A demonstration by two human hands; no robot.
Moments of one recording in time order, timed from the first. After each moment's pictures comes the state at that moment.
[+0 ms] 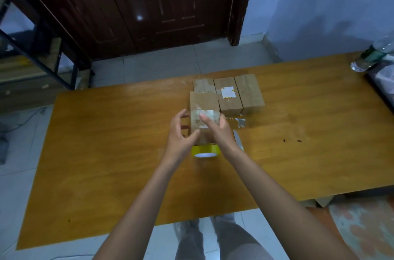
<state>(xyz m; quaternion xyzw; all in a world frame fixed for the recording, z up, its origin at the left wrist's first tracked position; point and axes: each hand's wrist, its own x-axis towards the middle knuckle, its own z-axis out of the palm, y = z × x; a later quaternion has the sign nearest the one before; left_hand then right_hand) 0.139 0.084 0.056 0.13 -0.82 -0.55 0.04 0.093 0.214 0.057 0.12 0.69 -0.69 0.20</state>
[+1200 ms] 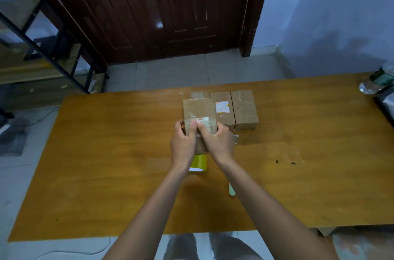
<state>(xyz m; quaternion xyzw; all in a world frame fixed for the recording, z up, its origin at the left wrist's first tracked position) 0.097 0.155 0.063 0.31 -0.79 -0.51 0.10 0.062 0.250 0.065 0.05 0.87 -0.49 0.07</state>
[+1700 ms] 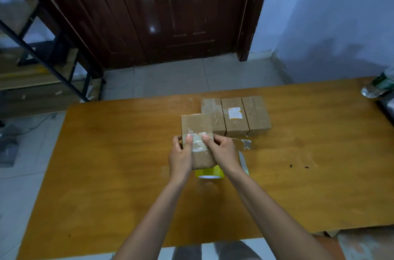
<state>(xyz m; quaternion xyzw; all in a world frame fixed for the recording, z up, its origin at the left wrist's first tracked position) 0.121 0.091 0.051 0.35 -0.74 -0.58 0.05 0.077 0.207 0.049 0.03 0.78 -0.60 0.17</state>
